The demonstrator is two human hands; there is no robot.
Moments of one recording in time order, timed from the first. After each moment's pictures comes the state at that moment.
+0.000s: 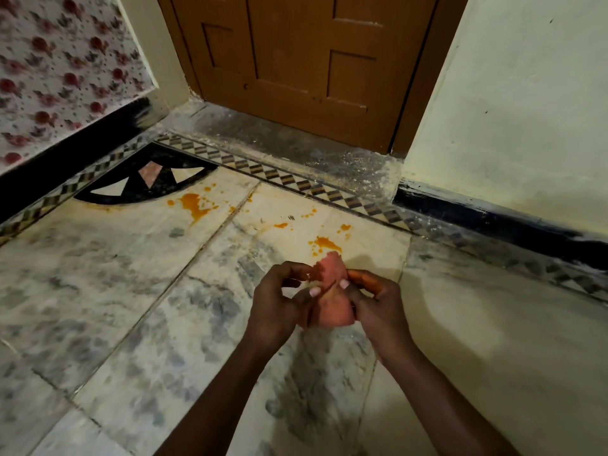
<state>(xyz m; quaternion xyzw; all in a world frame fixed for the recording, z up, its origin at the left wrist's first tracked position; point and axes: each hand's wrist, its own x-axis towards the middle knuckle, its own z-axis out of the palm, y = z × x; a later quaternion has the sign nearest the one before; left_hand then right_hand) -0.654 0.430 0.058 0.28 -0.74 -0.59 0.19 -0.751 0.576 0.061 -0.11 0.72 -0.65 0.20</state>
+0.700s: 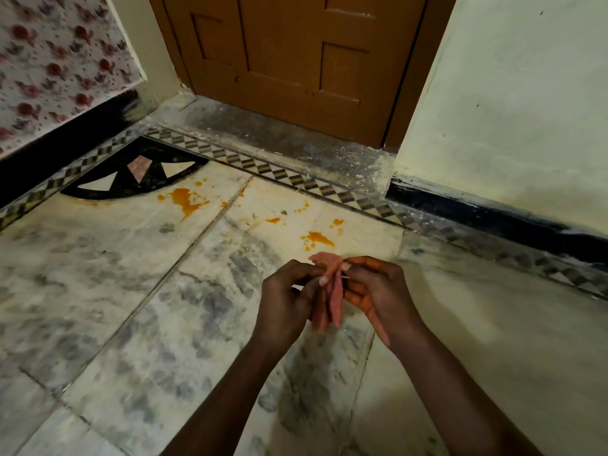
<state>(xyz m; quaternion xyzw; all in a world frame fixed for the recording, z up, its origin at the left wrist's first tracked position) -0.664 0.454 0.061 0.22 -0.76 -0.57 0.23 -0.764 0.588 0.093 -0.07 0.59 -0.73 0.33</state>
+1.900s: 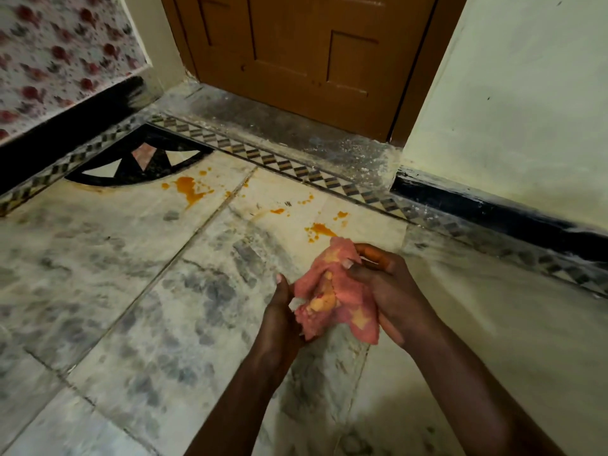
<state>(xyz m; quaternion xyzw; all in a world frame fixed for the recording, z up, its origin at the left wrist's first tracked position) -0.639 0.477 0.055 0.39 -0.31 -0.86 0.06 -0.758 0.590 0.104 -0.09 0.64 -0.69 0.34</state>
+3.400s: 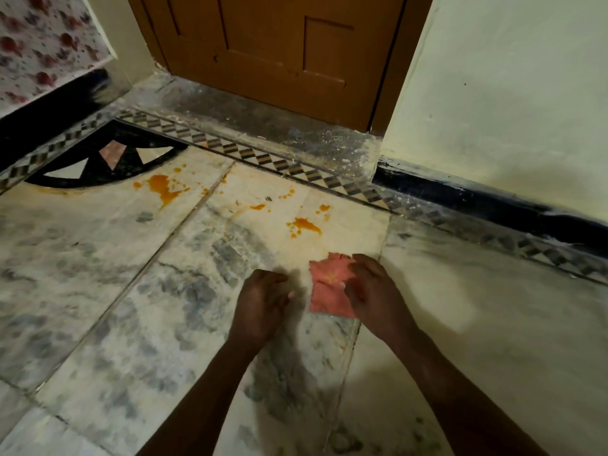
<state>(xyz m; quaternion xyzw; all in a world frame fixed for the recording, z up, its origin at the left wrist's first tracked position) -0.648 0.427 -0.025 0.25 -0.87 -0.40 0.14 -0.795 0.630 -0.015 -0.33 0.91 -0.26 0.06</state>
